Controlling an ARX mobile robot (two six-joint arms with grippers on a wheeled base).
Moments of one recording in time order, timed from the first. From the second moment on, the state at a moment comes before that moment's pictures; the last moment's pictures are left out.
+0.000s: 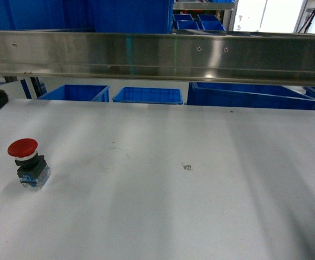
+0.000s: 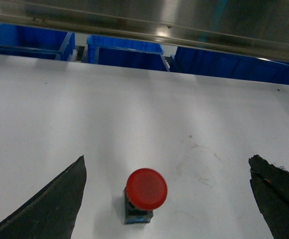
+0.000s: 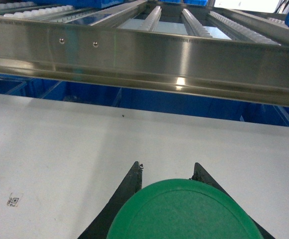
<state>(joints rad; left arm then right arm) 0.02 1.29 0.43 0.54 0.23 -0.12 0.08 1.25 0.49 0.58 0.03 -0.04</state>
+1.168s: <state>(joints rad) -0.01 1.88 0.78 0.46 0.15 -0.03 0.08 1.24 0.49 0.58 0.03 -0.04</state>
